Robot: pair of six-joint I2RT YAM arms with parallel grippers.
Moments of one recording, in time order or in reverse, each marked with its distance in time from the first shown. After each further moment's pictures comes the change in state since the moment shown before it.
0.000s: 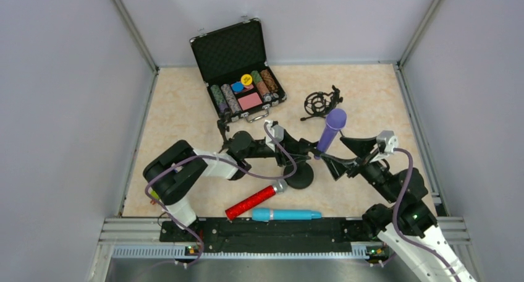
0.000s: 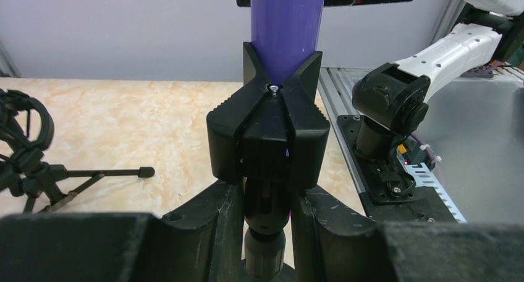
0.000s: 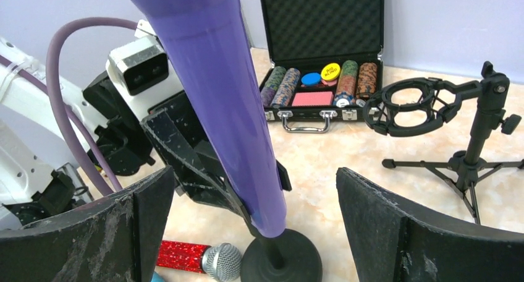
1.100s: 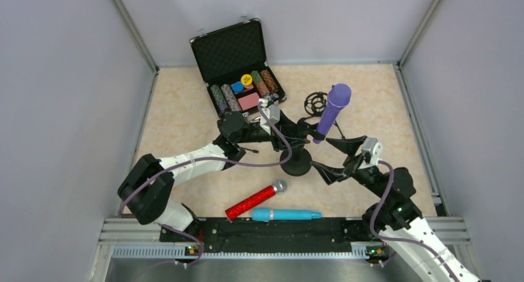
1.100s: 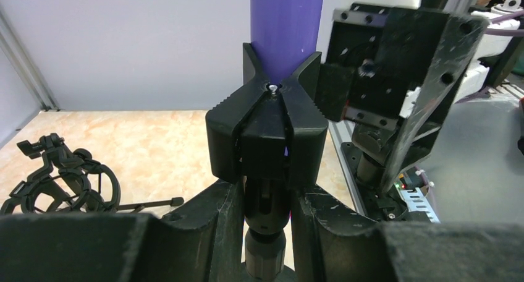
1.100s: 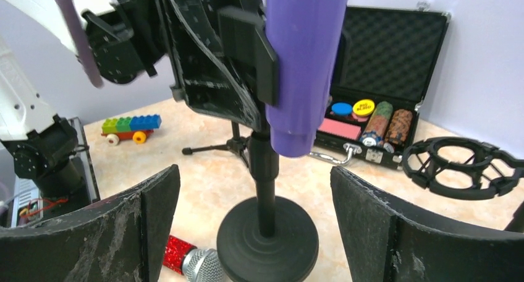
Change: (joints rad) left arm 0.043 -0.249 0.175 -0.419 0.028 0.037; right arm 0.000 0.020 -0.145 0.298 -0.220 -0.157
